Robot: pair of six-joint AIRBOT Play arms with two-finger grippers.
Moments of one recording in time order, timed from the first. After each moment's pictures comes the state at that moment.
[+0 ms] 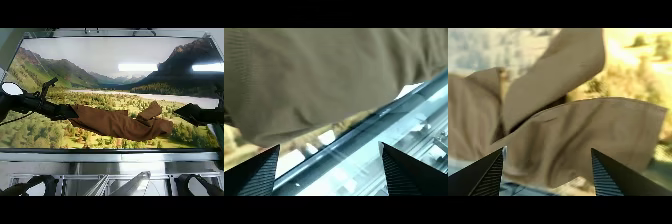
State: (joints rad) left arm 0.09 -1.29 0.95 0.89 -1.36 -1.11; right arm -0.47 -0.98 0.68 -0.75 1.22 1.10
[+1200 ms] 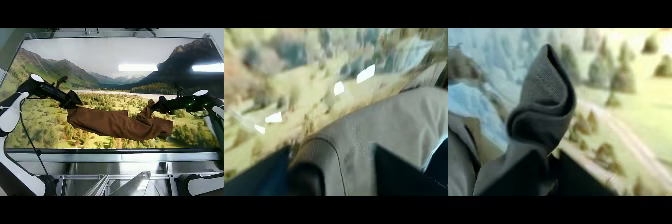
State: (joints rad) left arm 0.09 -1.99 1.48 0.84 -1.47 -1.19; right arm -0.19 -1.68 0.99 -0.58 1.05 1.05
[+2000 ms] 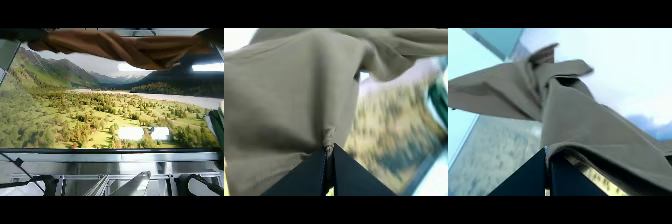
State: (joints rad) left arm 0.20 -1.49 2.03 0.61 -1.51 -1.20; right arm -0.38 -1.20 1.57 -0.38 1.31 1.11
